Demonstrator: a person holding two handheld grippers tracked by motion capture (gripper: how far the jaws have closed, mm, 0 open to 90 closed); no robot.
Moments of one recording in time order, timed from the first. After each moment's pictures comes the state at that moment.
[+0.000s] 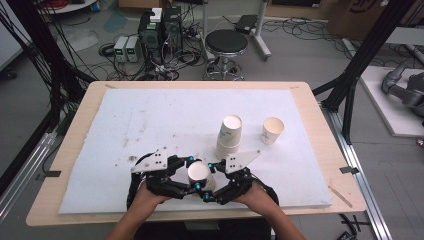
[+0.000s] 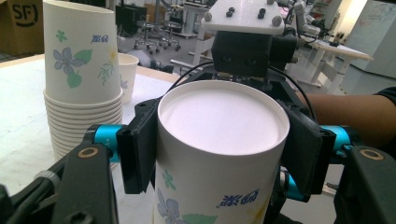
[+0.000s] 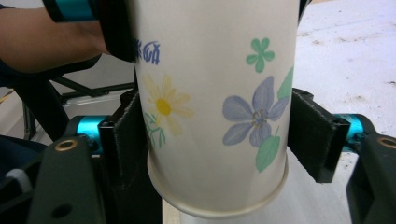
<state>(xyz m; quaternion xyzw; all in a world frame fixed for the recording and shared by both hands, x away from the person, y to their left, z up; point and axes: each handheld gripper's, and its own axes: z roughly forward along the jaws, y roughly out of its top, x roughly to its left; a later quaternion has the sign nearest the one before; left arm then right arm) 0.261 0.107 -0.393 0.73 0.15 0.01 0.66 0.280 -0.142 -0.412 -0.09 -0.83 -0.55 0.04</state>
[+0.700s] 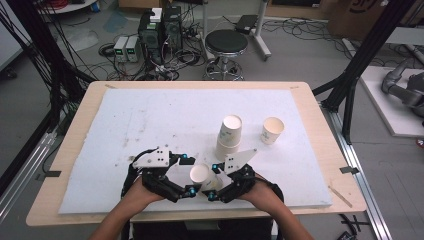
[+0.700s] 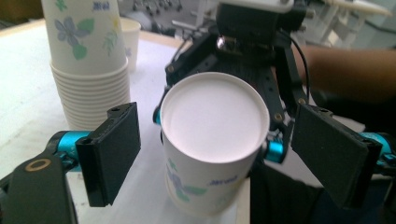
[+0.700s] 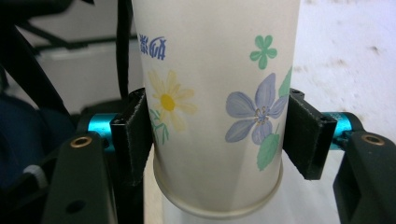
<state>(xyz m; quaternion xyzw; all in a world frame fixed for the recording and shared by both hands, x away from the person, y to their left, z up) 0.266 0.113 -0.380 0.80 0.14 0.01 0.59 0.284 -0.148 -0.405 -0.07 -0.88 -0.46 0.00</state>
